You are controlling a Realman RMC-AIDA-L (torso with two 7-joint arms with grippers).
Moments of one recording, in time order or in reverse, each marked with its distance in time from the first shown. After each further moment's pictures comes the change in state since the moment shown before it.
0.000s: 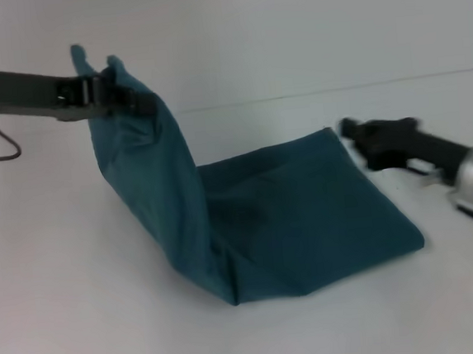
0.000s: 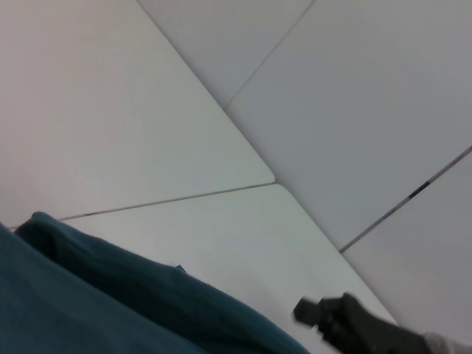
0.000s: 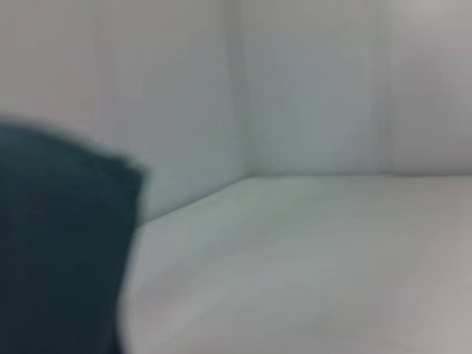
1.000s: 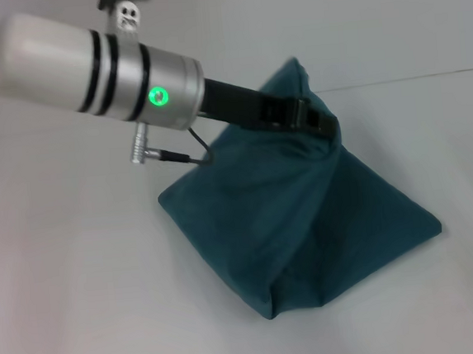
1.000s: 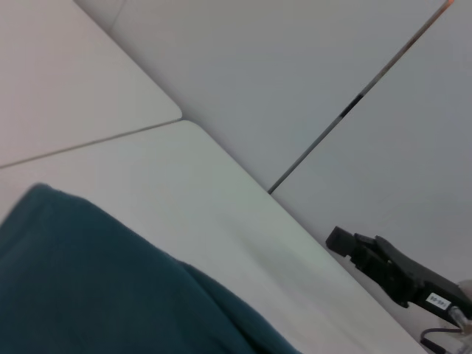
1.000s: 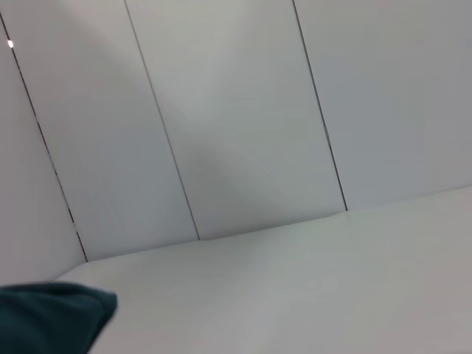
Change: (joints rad) left arm -0.180 -0.193 0.249 -0.127 -0.035 -0.268 -0.007; right arm -0.292 -0.076 0.240 -0.161 -0.011 -0.183 0.145
